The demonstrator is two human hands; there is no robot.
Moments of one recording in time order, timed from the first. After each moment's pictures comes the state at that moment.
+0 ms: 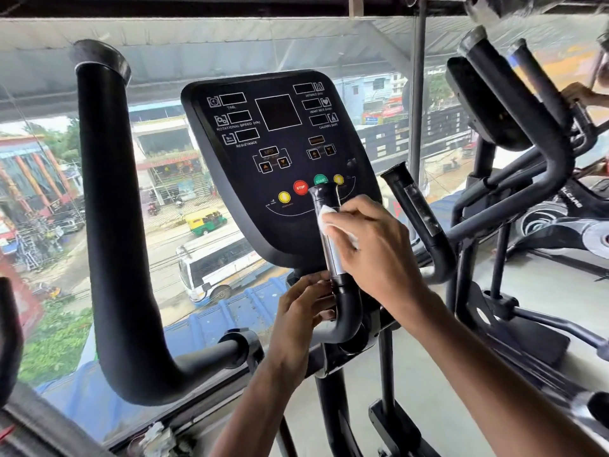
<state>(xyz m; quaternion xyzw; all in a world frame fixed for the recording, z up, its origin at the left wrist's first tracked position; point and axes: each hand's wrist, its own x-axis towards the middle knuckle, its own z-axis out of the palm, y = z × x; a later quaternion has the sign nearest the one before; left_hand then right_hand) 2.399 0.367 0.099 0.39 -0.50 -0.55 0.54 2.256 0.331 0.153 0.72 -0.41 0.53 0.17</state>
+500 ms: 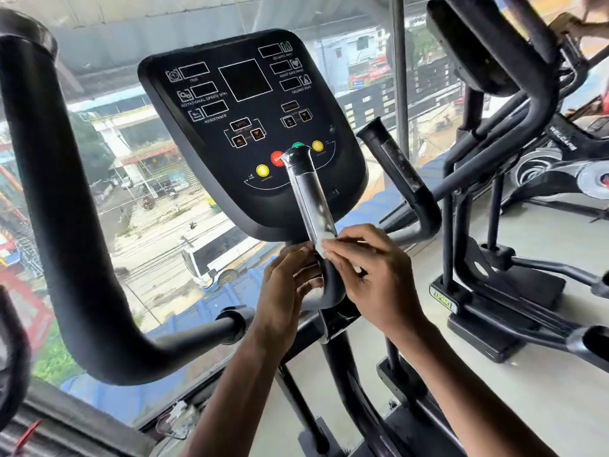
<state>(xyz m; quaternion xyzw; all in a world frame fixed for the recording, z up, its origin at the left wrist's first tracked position) 2.398 0.369 0.104 0.41 -0.50 -0.55 0.52 2.247 0.370 0.069 0.68 -0.41 0.61 0.08</state>
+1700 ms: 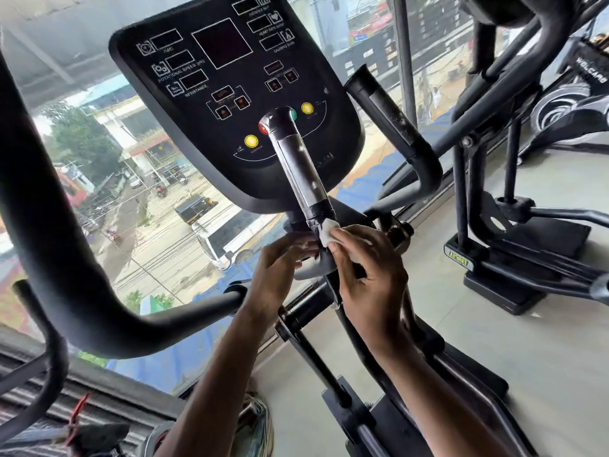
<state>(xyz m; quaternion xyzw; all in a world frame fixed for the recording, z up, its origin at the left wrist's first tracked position) 2.420 0.365 0.081 0.50 -0.66 -0.39 0.41 2.285 0.390 0.012 0.52 -0.42 0.74 0.05</state>
